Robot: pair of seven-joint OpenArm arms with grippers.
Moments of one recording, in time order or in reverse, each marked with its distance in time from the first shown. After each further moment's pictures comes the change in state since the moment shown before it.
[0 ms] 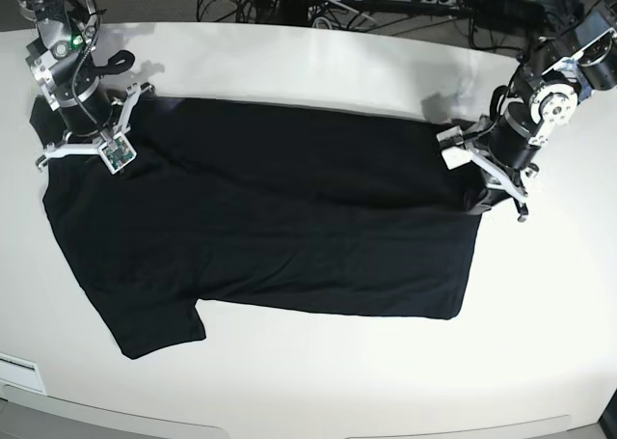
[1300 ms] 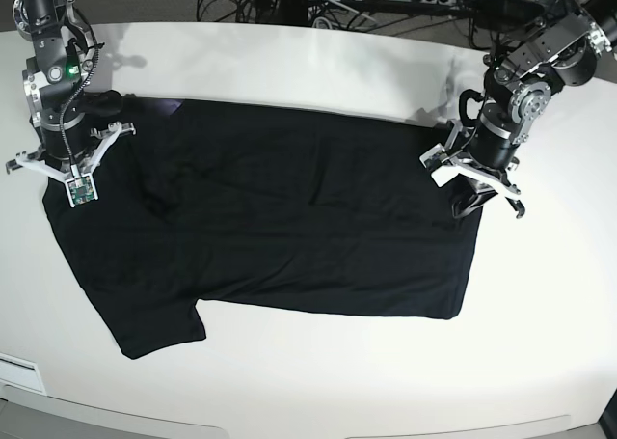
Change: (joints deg) left arm 0.4 7.3 0.0 -2.6 -8.3 7.9 1.9; right arm 5.2 -0.4 0.0 -1.8 4.2 -15.0 -10.9
